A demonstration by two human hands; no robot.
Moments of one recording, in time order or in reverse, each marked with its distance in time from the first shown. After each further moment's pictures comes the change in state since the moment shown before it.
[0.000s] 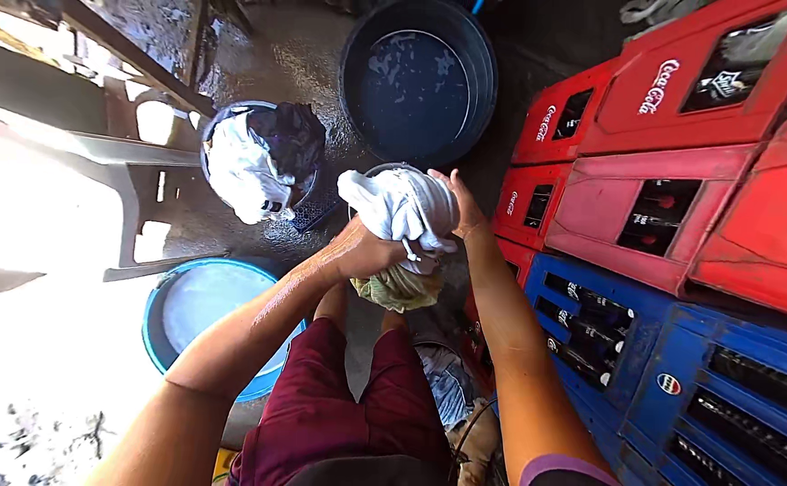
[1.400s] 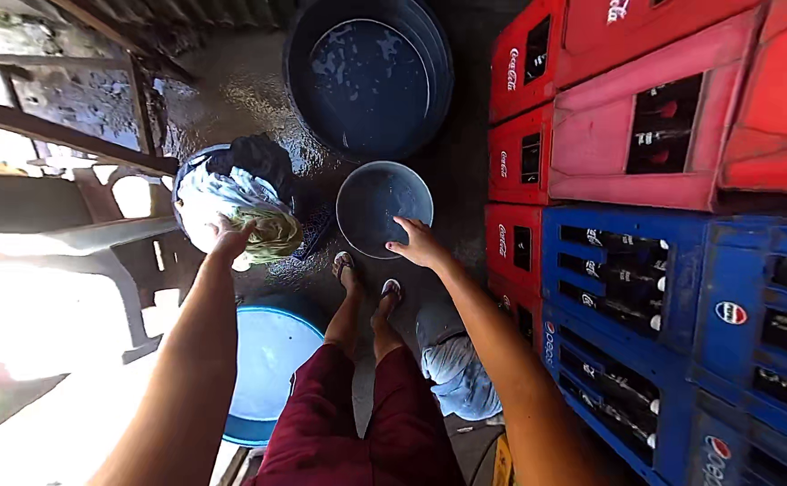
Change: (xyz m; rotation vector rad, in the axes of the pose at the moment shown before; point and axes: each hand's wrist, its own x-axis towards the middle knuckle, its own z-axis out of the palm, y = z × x) left_hand -0.006 -0.281 -0.200 0.639 0.277 -0.967; right_hand -0.020 0.100 0.033 -0.998 0.184 0.040
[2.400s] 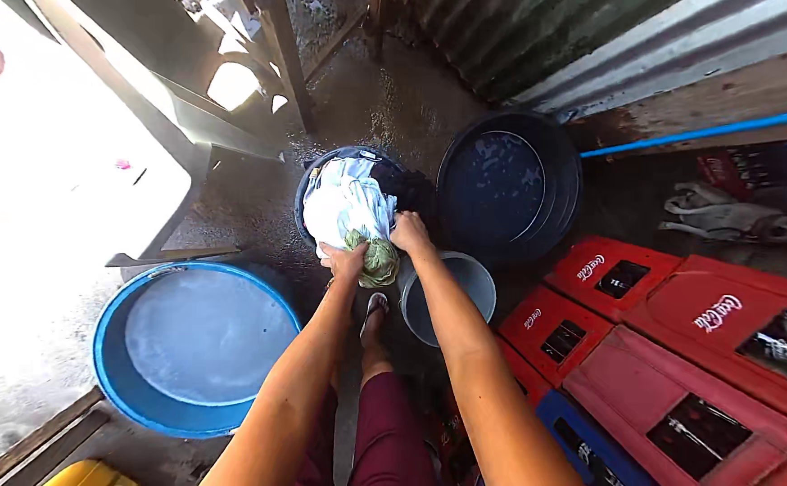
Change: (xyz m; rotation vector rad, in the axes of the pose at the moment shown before) left_hand 0.034 -0.015 0.040 -1.052 0.086 -0.710; right_hand 0.273 -0.264 0.162 -0.737 -0.318 -0.122
